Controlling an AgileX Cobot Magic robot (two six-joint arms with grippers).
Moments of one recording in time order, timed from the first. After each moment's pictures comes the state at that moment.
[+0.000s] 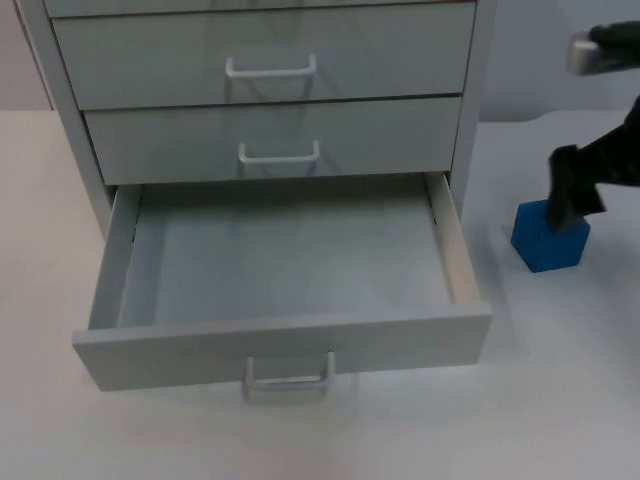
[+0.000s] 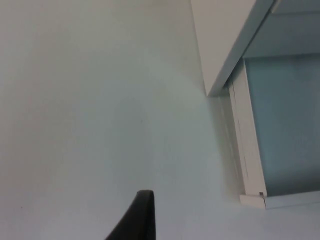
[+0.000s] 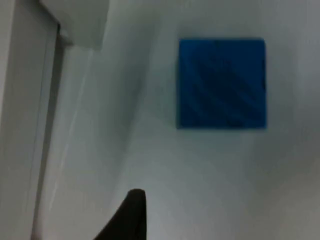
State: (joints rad) right arm 0.30 1.86 -1.13 -0.15 0.46 0.15; left arm 0.13 0.98 -0.78 -0.27 0.77 0.24
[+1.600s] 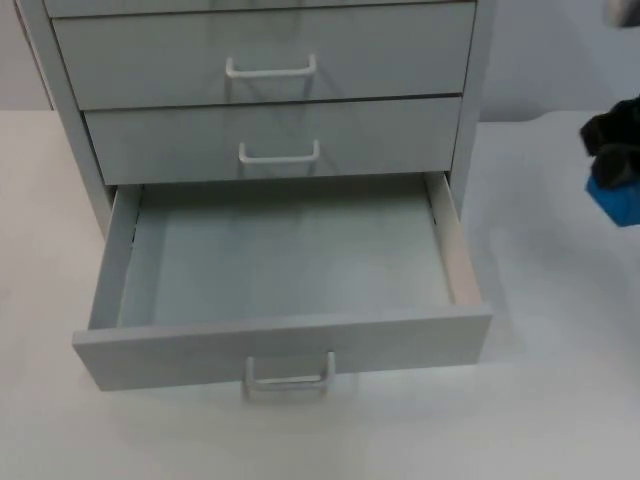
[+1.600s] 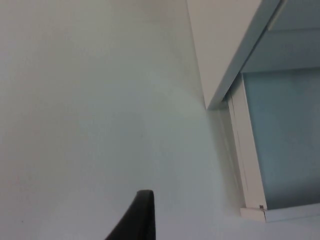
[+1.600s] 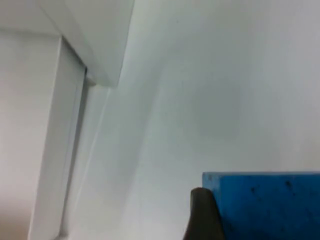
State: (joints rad) right arm 0.30 1.63 -0.98 -0.15 0.41 0.18; left arm 0.13 0.98 -0.78 -0.28 0.74 0.25
